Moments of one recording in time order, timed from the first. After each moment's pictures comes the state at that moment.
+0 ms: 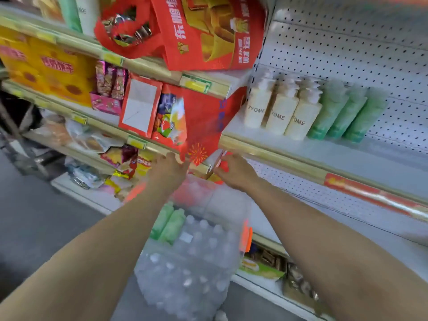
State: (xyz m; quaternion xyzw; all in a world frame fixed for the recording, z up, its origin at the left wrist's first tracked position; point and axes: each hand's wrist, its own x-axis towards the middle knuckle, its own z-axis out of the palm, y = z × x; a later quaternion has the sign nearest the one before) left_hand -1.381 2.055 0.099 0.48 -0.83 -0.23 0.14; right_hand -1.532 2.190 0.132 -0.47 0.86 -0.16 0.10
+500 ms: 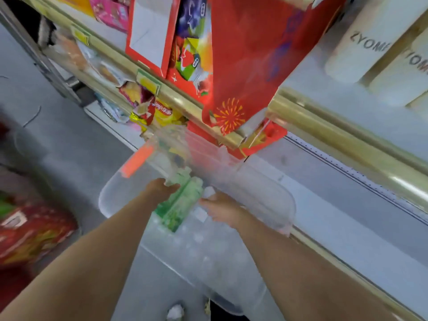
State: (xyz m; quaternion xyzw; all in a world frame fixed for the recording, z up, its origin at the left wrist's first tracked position) left_hand -1.365 2.002 -0.095 0.64 -0.61 -0.47 -0.07; right_hand -1.525 2.122 -0.117 -0.23 0.75 -0.18 0.59
